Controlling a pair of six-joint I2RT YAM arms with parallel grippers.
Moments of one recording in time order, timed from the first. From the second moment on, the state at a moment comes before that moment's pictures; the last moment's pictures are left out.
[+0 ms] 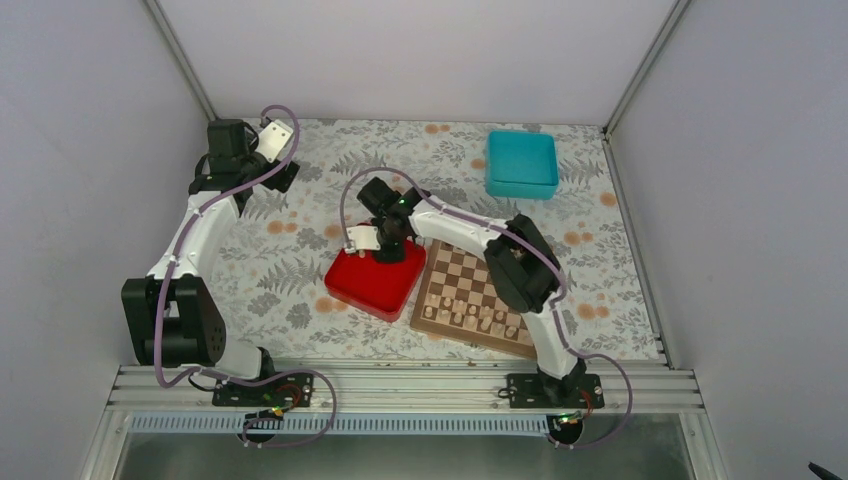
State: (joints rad) left arm 0.05 1.46 1.18 -0.30 0.17 0.56; right arm 0.87 2.18 1.72 -0.78 -0.17 -0.88
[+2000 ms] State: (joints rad) left arm 0.05 1.46 1.18 -0.31 0.16 0.56; right arm 0.32 1.14 0.62 -0.99 -0.19 -0.97
